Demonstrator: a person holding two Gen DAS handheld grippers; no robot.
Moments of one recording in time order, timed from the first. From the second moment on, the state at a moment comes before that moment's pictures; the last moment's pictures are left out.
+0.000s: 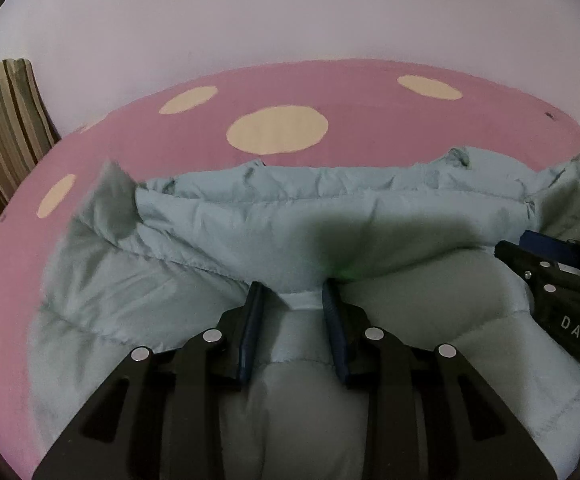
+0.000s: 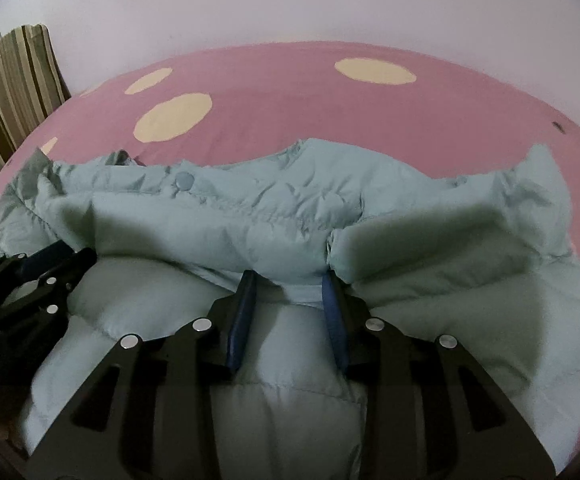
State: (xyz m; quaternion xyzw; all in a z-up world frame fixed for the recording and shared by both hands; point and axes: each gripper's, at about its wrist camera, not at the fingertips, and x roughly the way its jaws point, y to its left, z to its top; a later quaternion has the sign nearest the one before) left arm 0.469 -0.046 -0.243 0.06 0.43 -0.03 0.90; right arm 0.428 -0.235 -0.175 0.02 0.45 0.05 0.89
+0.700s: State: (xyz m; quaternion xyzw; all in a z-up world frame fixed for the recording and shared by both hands) left arm 0.408 -0.040 -0.252 0.03 0.44 -0.06 0.89; right arm 0.341 -0.285 -0.187 0.06 0.46 0.01 0.89
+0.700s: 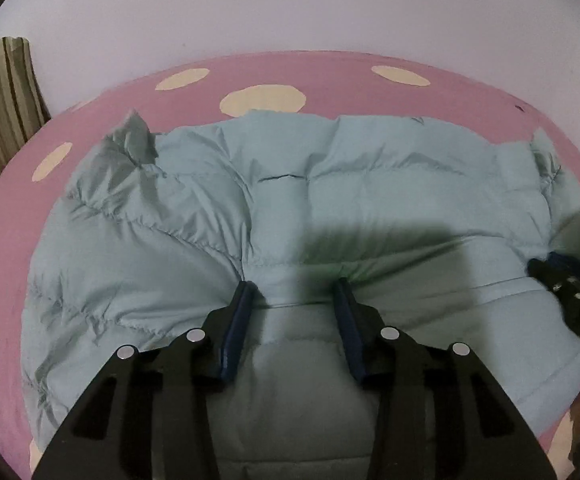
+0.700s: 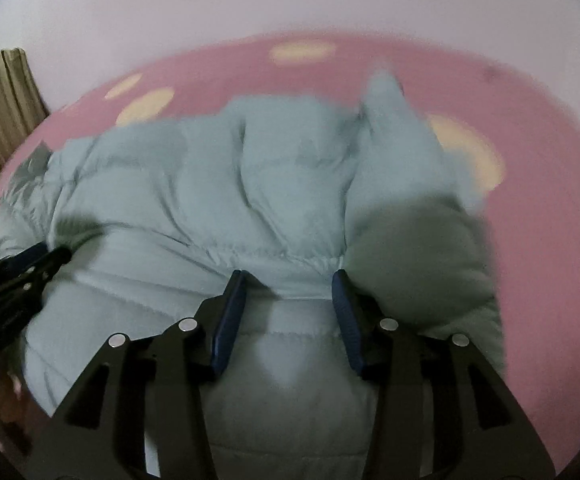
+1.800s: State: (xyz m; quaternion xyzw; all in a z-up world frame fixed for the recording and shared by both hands) left arm 0.338 0.068 -0.251 -0.12 0.45 -0.02 0.88; right arm 0.252 -0.326 -0.184 0.17 0.47 0.00 0.87
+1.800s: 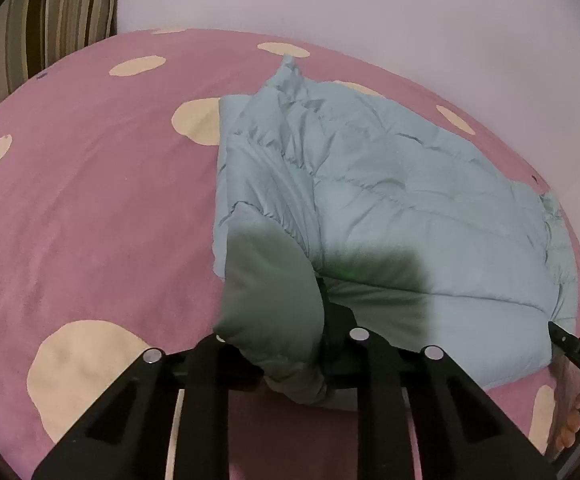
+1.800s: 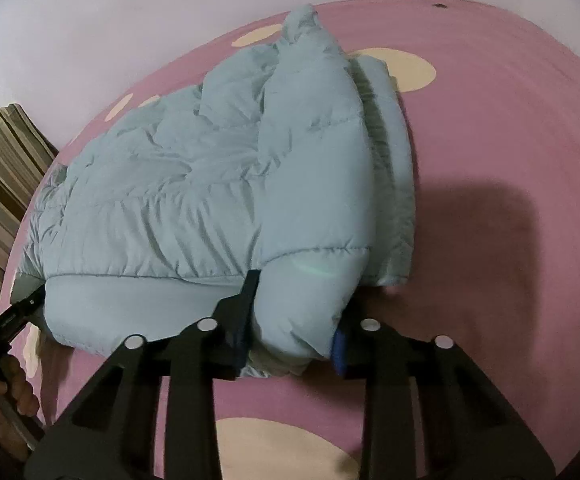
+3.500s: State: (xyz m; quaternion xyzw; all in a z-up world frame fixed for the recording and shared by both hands) left arm 0.159 0.139 -0.227 -0.15 0.45 0.03 0.88; right arm 0.189 -0.294 -0.171 0.12 0.48 0.07 0.87
